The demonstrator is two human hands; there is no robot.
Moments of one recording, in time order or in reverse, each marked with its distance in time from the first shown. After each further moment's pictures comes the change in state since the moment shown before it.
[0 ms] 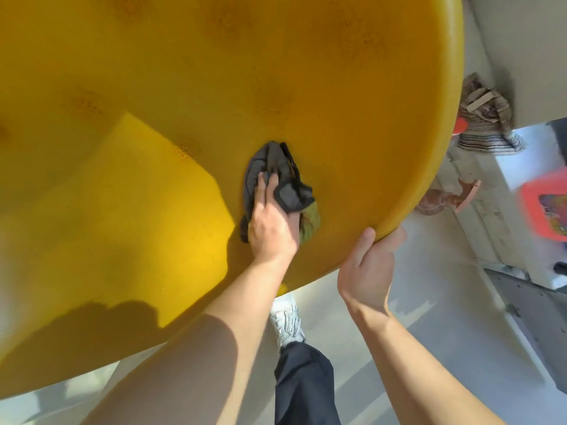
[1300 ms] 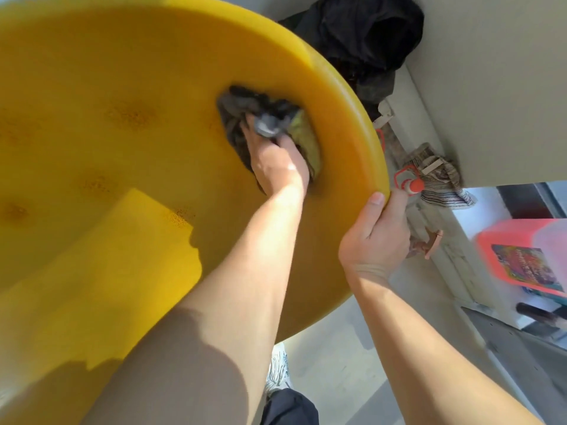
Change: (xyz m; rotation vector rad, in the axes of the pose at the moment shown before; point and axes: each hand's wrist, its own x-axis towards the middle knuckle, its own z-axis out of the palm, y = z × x) left_hand 0.131 0.182 -0.036 -0.689 0.336 -0.144; right_hand 0.111 -0.121 -0.042 -0.027 0.315 -0.148
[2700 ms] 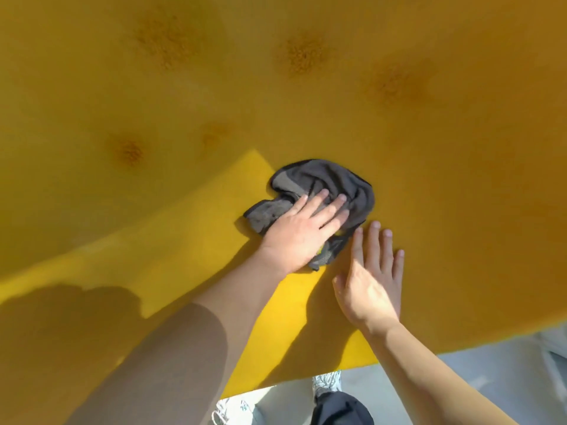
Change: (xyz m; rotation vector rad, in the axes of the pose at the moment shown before) left_hand 0.082 -0.152 -0.237 1.437 -0.956 0.984; right_hand -0.181 0.032 0.142 -0.743 -0.760 -0.531
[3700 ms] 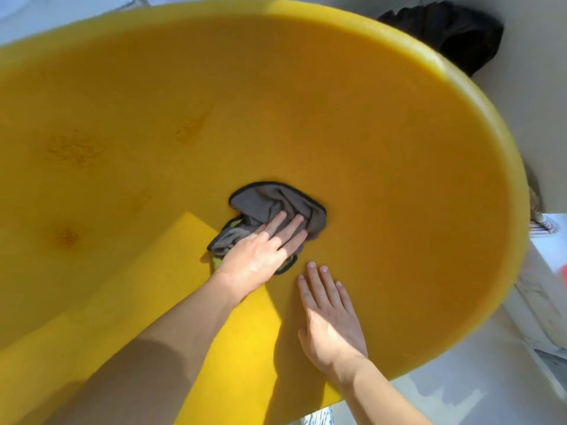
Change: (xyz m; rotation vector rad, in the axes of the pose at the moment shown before) left_hand 0.054 0.001 -0.035 0.094 0.049 0.114; right_hand -0.002 0.035 -0.013 0.088 -0.075 -0.172
